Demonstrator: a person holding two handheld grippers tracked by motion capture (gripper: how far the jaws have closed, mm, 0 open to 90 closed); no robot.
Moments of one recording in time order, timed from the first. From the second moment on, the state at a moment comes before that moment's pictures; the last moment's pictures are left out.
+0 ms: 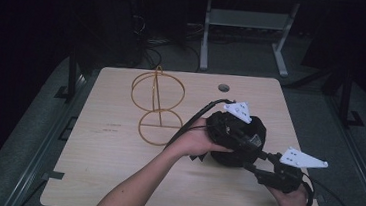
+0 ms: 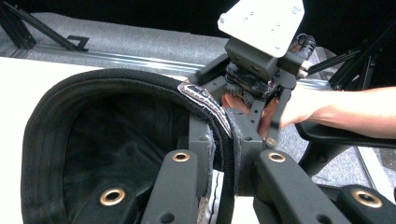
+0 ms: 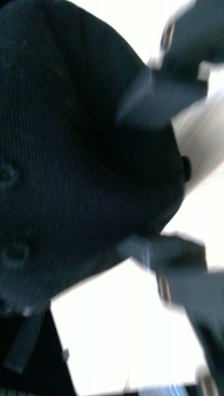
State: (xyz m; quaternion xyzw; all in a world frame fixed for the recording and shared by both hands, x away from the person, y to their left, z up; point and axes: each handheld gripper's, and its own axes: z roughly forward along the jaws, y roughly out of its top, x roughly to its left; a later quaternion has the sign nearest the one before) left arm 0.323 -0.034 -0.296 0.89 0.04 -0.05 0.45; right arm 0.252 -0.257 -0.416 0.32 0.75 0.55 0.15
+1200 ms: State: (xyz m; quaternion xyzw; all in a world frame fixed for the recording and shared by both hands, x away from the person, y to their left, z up) left arm 0.319 0.032 -0.296 0.89 0.09 0.02 0.45; right arm 0.266 -0.284 -0.384 0.34 0.77 0.53 0.07
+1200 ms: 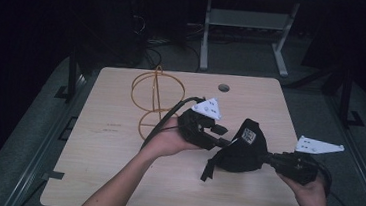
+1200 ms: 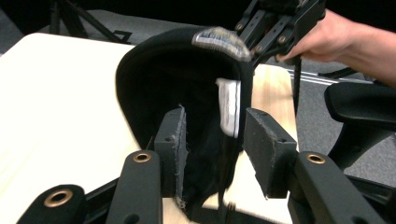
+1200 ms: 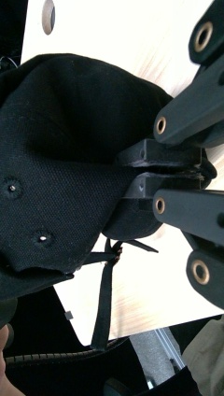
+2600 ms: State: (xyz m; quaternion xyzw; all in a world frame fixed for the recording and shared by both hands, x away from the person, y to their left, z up) left arm 0.289 0.125 -0.373 0.90 0.14 0.06 0.42; right arm 0.296 -0.294 -0.319 0.35 0.77 0.53 0.07
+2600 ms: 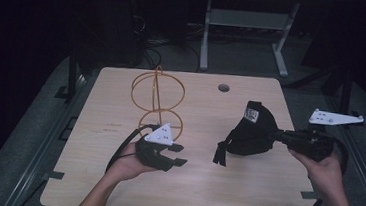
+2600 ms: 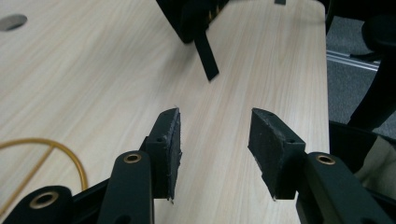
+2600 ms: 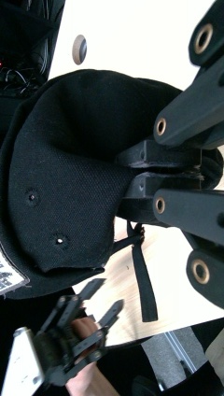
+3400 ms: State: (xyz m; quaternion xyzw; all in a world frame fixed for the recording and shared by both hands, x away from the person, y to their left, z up) left arm 0.280 0.136 -0.397 0.90 0.14 0.06 0.41; right arm 0.327 -0.257 -0.260 0.32 0.78 0.53 0.08
